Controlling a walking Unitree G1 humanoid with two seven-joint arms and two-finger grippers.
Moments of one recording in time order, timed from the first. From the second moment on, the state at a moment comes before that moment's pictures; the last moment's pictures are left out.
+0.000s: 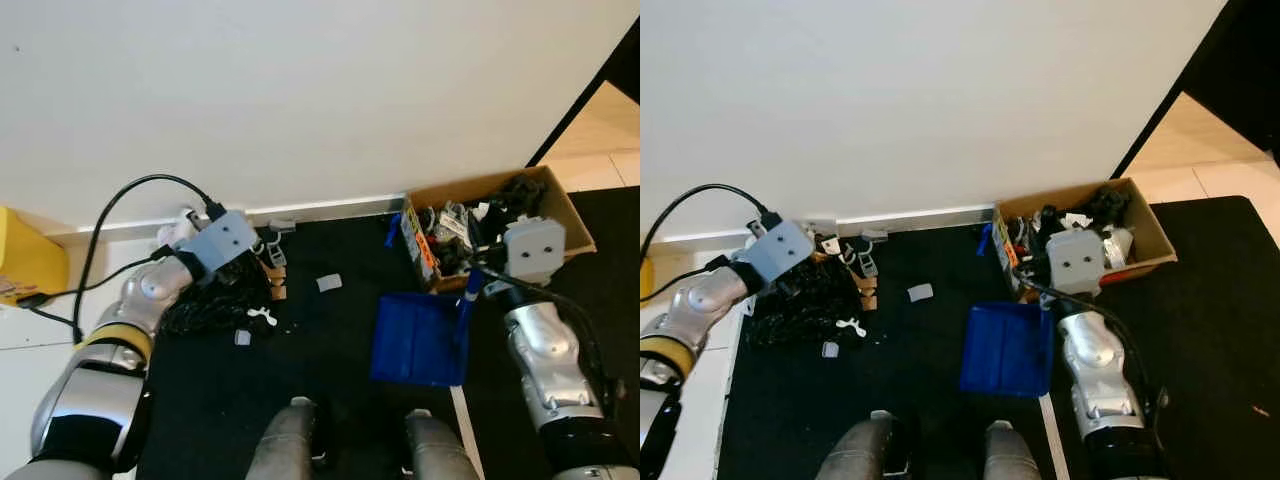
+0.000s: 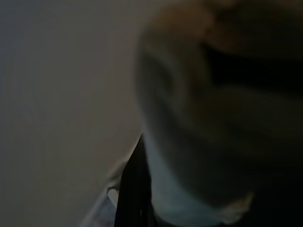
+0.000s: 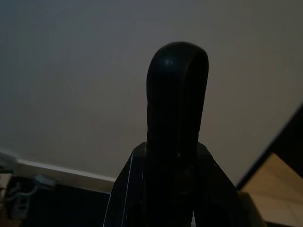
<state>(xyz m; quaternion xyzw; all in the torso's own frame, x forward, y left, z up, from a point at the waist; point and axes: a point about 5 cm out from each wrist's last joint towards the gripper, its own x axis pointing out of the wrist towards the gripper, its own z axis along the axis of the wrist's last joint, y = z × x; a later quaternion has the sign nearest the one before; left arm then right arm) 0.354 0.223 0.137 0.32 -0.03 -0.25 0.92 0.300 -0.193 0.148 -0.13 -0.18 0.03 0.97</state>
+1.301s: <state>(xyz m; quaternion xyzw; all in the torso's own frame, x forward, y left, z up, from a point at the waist) 0.344 0.185 0.141 -0.02 -0.09 -0.36 0.93 0.333 -0.146 0.142 -0.12 -0.15 0.10 0.98</state>
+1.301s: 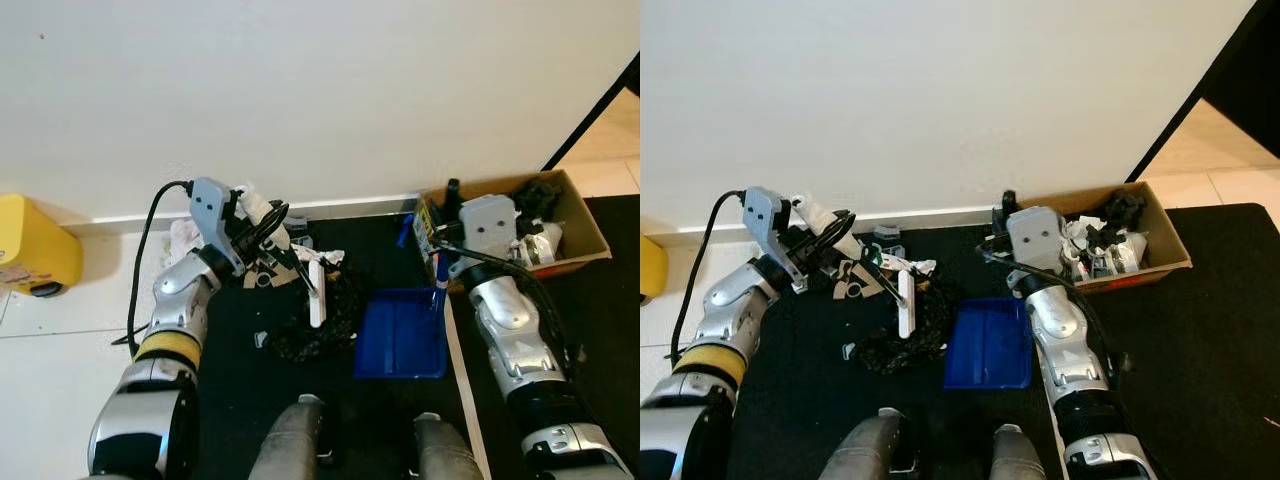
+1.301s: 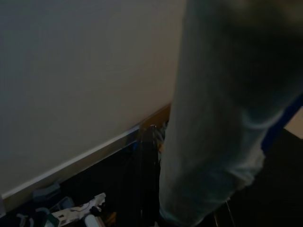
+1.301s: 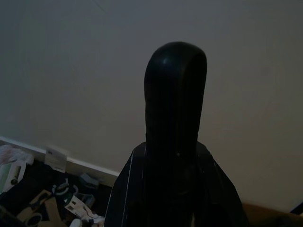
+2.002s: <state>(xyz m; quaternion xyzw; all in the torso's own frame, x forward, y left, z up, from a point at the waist) 0.325 0.135 0.161 -0.16 -0.09 -0.38 0.91 0.321 -0.123 0.114 -0.12 -0.15 0.12 0.97</state>
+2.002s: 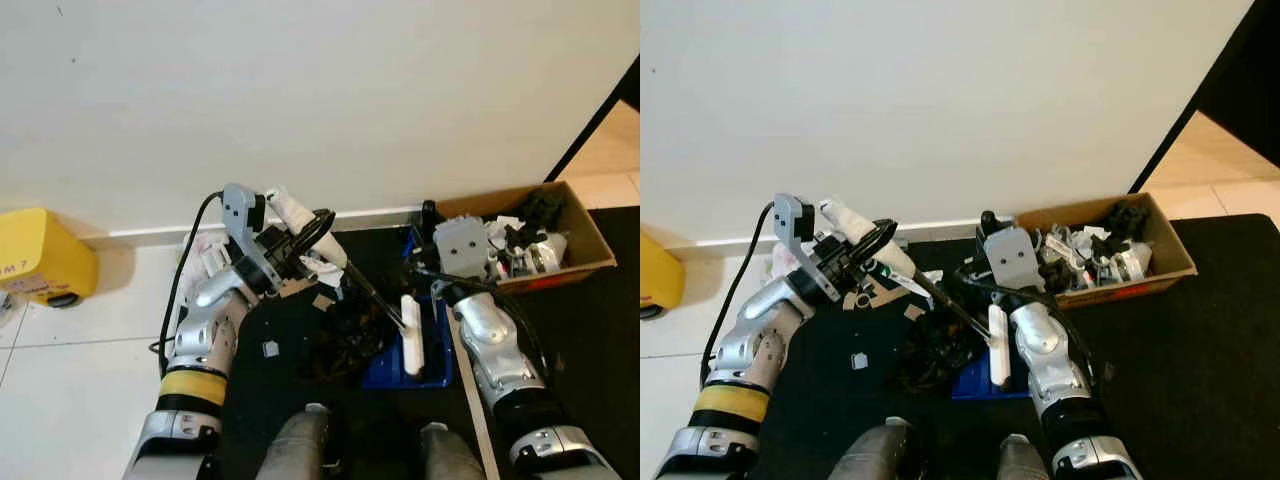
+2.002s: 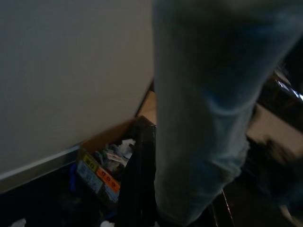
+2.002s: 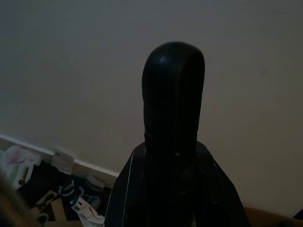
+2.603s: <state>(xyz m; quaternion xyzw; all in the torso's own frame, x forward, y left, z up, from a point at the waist) 0.324 0.197 0.249 0.05 -0.12 -0.37 0.92 0.320 -0.122 0.110 -0.12 -0.15 0.12 0.97</state>
